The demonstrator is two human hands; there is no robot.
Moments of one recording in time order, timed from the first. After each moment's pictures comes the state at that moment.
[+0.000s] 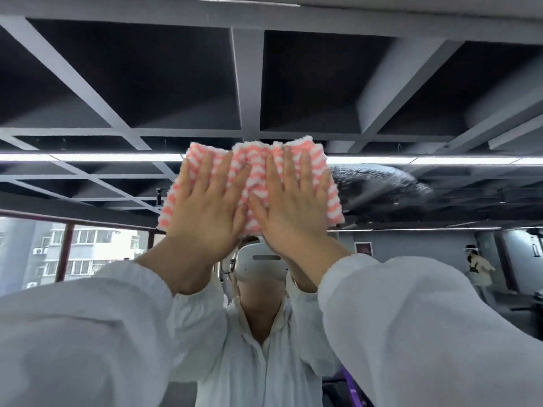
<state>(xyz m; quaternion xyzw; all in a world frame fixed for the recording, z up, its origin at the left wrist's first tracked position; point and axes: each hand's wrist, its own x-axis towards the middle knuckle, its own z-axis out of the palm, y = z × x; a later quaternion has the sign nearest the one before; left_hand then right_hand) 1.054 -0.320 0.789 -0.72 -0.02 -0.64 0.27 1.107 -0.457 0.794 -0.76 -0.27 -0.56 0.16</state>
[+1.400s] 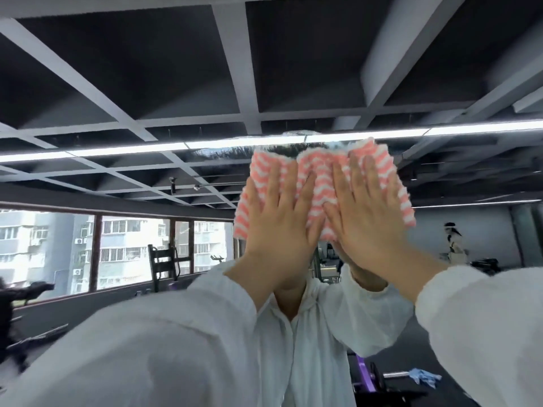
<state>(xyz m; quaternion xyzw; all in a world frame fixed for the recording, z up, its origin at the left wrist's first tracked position) 1.144 -0.508 0.735 -0.78 -0.03 -0.59 0.22 1.212 -0.641 0.734 -0.72 -0.25 -0.63 0.13</state>
